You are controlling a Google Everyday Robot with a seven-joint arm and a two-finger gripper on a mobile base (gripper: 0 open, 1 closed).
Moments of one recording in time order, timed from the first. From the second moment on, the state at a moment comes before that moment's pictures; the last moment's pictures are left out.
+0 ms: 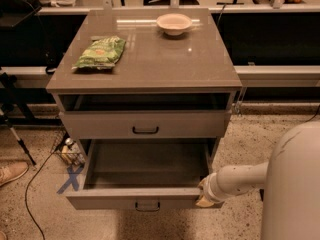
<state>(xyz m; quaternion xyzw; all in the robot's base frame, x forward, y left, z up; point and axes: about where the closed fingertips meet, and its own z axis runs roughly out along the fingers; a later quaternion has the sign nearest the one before) 0.495 -0.170 0.394 -0.60 0.78 0.03 0.19</state>
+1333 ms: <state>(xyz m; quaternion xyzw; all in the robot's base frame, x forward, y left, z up) 0.479 -0.139 0.394 -0.65 0.74 0.03 0.15</state>
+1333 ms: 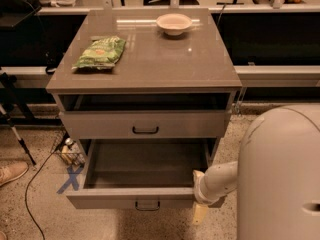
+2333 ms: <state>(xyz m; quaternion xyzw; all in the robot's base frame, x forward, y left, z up) 0.443 -0.154 0.407 -0.66 0.73 0.04 0.16</state>
